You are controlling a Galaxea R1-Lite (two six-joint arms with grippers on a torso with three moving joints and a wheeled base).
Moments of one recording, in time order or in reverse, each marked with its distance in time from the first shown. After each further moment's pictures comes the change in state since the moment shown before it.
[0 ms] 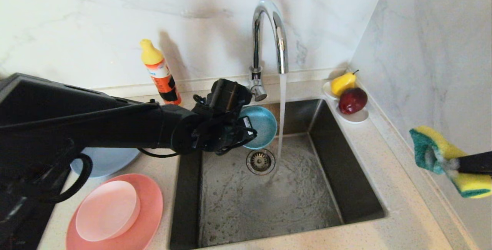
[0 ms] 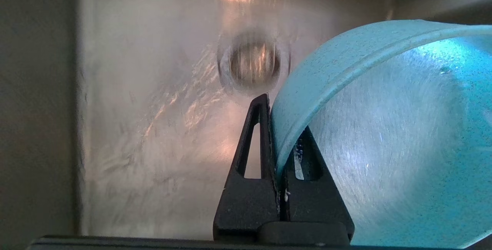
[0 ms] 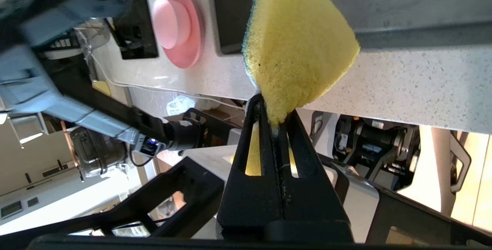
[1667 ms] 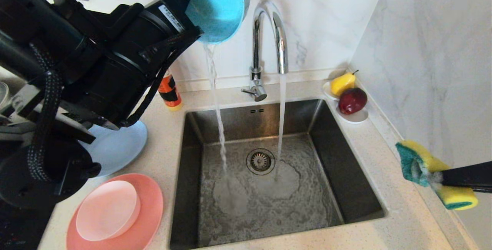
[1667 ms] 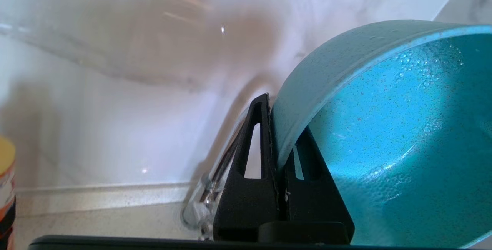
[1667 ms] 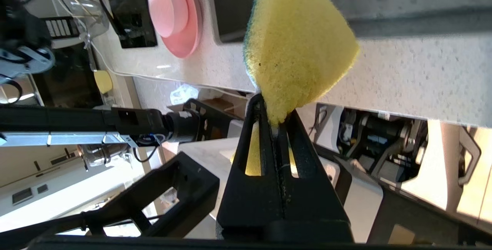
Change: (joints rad) left arm 0.021 -0.445 0.470 -1.176 -0.133 0.527; right arm 0.000 0.005 0.085 -0.069 0.035 -0.001
